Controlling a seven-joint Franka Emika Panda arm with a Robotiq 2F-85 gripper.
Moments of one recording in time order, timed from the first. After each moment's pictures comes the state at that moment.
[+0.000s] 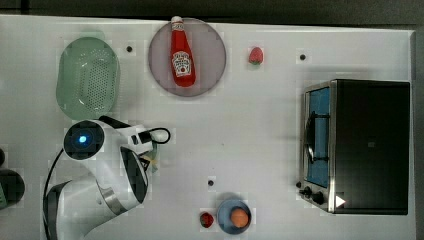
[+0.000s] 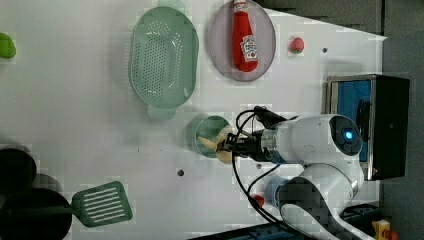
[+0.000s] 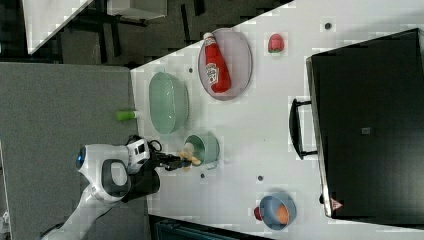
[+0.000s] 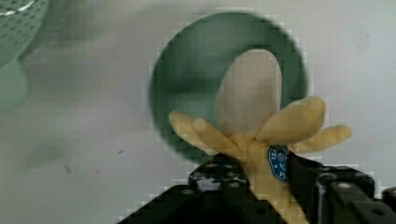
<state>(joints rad) -0.10 0.20 0.57 -2.31 -0.02 0.76 0.08</state>
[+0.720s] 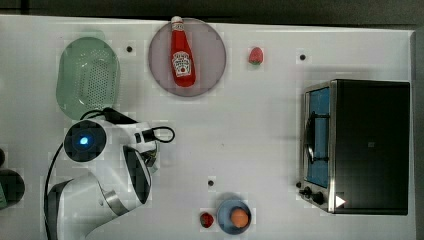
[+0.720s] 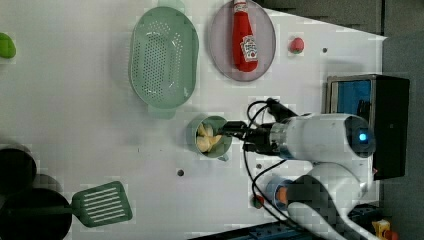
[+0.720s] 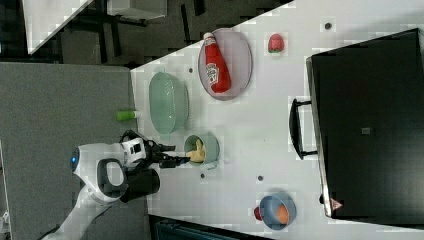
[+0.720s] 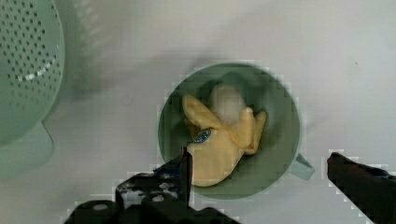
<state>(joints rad) -0.08 0.15 0.53 -2.30 -0.01 0.79 0.17</state>
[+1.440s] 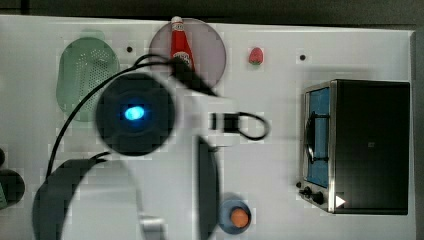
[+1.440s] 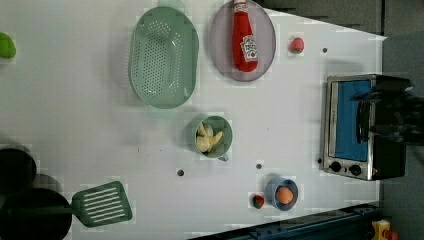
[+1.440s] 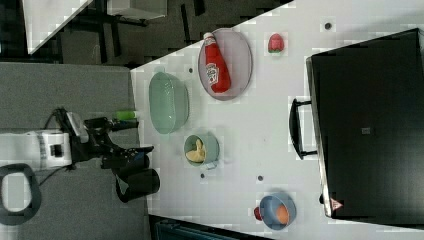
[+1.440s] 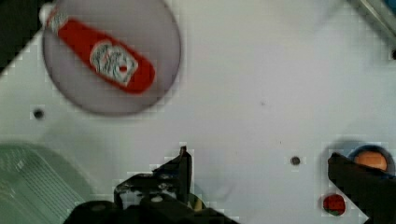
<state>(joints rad) -0.11 -0.16 0.21 -1.95 -0.02 0.25 0.17</state>
